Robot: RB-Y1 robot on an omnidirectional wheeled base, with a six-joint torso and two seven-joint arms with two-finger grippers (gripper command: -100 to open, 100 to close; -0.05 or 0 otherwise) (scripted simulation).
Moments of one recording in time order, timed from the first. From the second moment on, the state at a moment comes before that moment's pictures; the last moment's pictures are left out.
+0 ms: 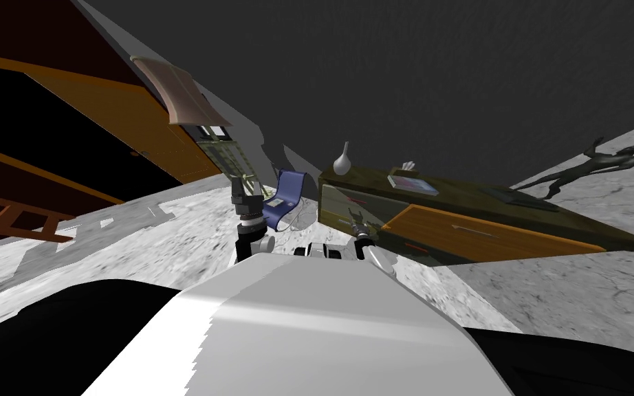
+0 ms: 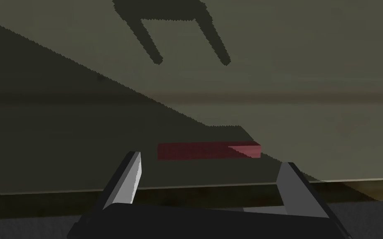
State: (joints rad) left arm 0.48 -0.03 0.01 -2.32 -0.03 -0.61 -0.10; right arm 0.33 -0.38 0.24 -1.72 1.06 0.38 0.03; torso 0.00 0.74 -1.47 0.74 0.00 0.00
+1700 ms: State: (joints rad) left arm 0.48 -0.03 0.01 -2.32 -0.03 -0.61 -0.10; right arm 0.25 -0.48 0.35 -1.40 1.48 0.69 0.01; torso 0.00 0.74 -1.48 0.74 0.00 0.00
